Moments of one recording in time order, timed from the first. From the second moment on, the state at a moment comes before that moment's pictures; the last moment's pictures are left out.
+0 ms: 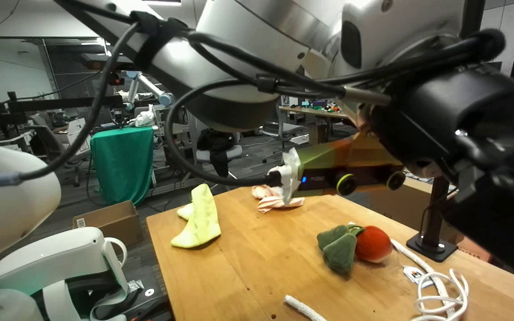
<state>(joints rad) -0.65 -0.32 0.20 -2.49 -1.17 2.06 1.81</state>
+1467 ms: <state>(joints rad) -0.20 -0.09 -0.14 -2.44 -0.95 2.46 1.45</state>
